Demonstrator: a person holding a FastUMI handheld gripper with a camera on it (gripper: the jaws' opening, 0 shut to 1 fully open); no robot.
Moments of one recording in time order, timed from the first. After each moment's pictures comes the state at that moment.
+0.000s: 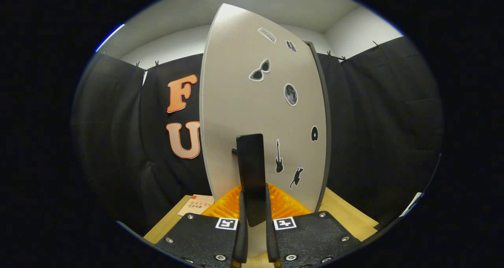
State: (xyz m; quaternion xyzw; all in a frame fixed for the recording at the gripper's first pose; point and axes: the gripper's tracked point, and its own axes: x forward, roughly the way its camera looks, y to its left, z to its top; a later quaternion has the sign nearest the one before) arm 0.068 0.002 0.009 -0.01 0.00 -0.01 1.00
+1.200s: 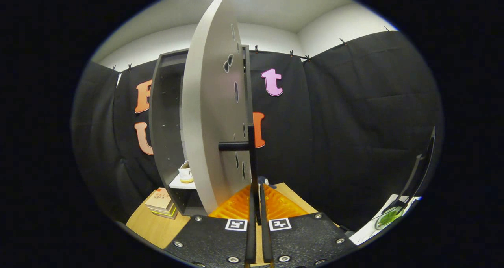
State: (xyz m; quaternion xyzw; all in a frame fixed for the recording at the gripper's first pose) arm -0.002 -0.184 0.006 0.01 0.01 -0.09 1.00
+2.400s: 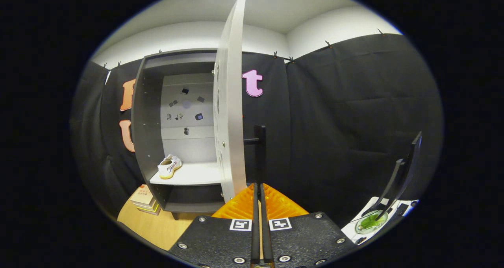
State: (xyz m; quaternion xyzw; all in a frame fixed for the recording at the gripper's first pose) arm -0.045 -0.250 0.013 0.00 0.02 -0.15 0.99
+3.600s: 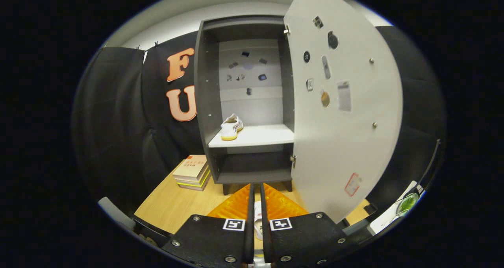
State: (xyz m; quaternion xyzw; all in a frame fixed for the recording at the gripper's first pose) arm -0.021 -0.045 -0.146 0.00 0.15 0.03 0.99
